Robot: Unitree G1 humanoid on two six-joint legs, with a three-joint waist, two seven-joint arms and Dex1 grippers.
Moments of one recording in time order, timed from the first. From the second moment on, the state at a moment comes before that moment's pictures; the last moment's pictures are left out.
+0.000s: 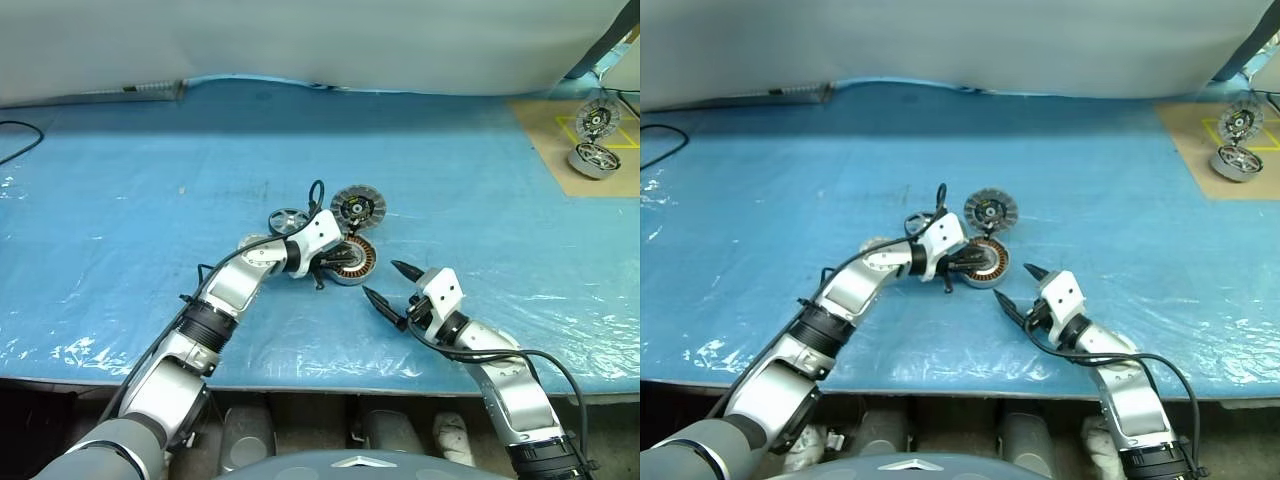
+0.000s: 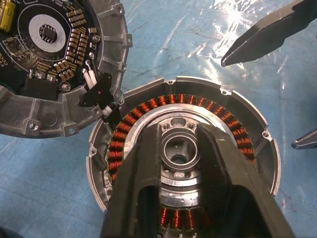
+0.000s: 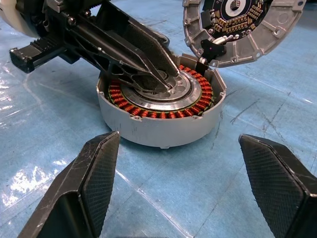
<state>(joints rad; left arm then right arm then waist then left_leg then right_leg) -0.61 0.21 -0.36 0.26 -0.02 0.28 -0.86 0.09 -0.39 0.07 -0.20 0.16 0.07 0.59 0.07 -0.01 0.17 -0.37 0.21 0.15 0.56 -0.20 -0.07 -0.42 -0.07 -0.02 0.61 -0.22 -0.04</state>
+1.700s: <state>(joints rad) -0.11 0.27 -0.13 0.03 -0.22 -0.07 -0.79 -0.34 -0.45 0.21 -0.40 0.24 0.89 0.51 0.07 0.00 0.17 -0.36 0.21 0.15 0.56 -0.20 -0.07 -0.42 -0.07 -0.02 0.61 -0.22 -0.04</state>
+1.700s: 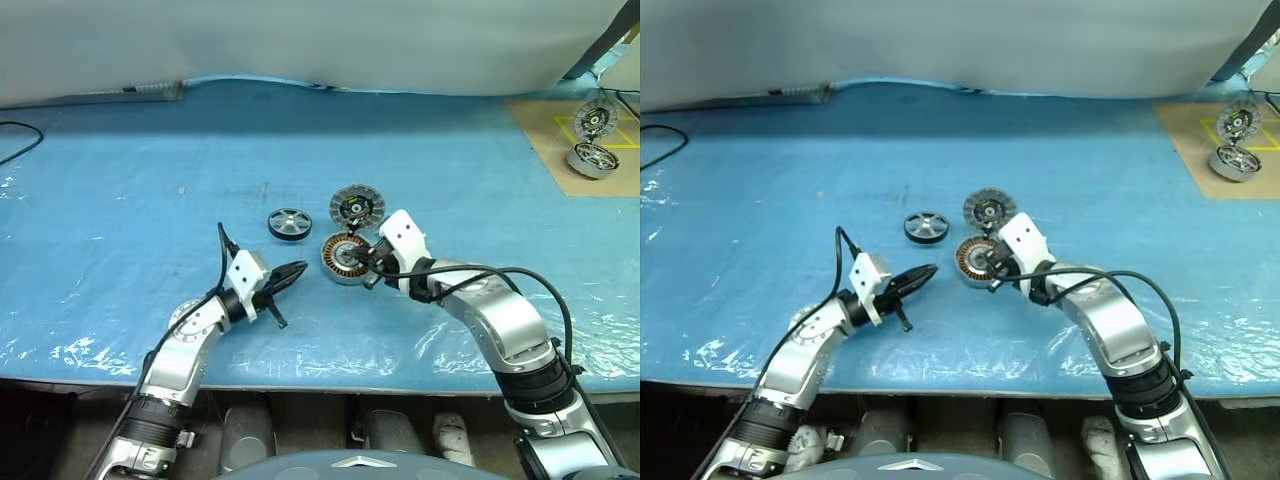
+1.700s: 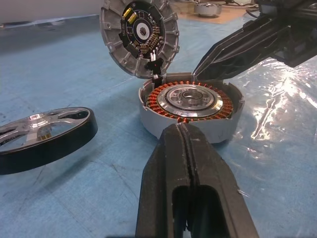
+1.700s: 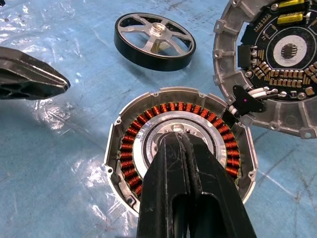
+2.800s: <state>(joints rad) -0.11 0.25 -0.14 0.07 -0.22 -0.10 -0.80 -0.45 -0.46 0.30 -0.31 0.17 0.97 0.51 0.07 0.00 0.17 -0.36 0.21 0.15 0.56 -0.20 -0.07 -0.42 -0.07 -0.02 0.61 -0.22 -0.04</state>
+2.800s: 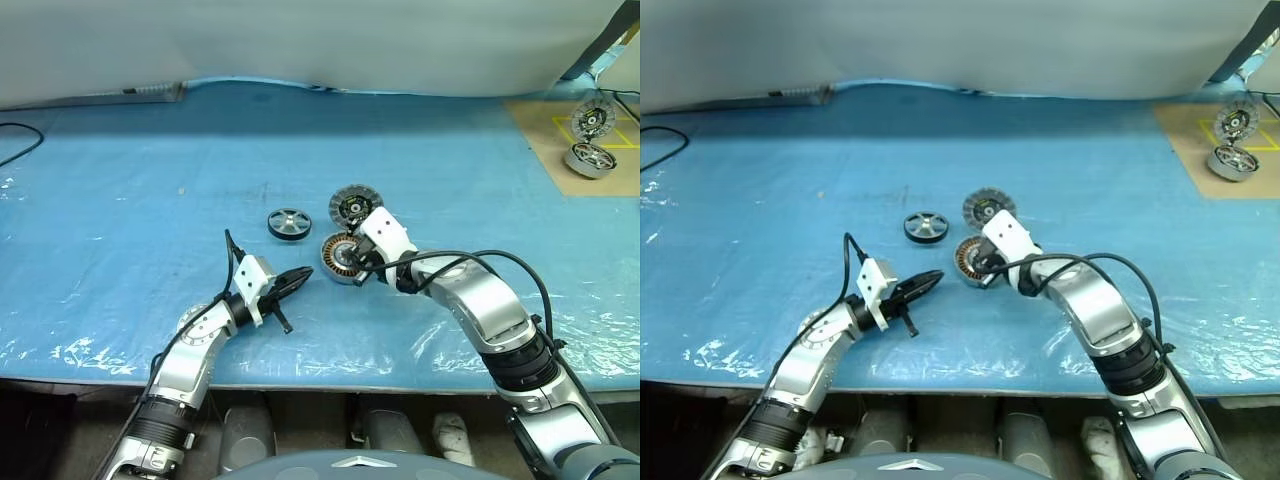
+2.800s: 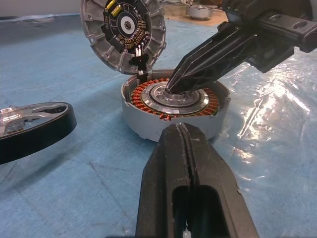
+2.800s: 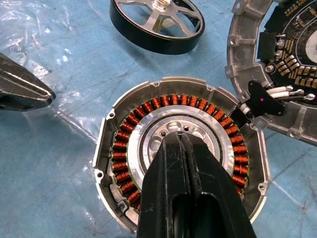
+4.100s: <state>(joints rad) -0.20 0.33 -0.08 -0.03 -0.33 0.17 -0.81 -0.37 -0.43 0.23 -0.33 0.16 0.81 0.48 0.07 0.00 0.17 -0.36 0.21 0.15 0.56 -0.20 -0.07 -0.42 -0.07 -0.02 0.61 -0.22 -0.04</state>
